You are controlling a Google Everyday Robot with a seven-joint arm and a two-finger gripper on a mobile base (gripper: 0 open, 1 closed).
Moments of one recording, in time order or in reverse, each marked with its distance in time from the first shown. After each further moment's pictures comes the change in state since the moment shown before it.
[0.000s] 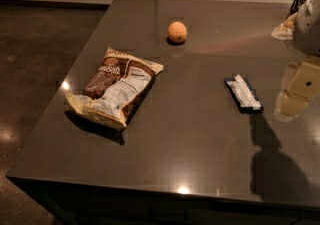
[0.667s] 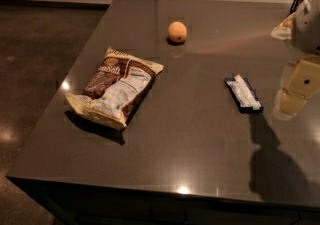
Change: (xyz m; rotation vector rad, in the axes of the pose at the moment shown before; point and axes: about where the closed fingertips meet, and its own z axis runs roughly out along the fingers) arm 0.000 -0.003 0.001 -0.010 0.007 0.009
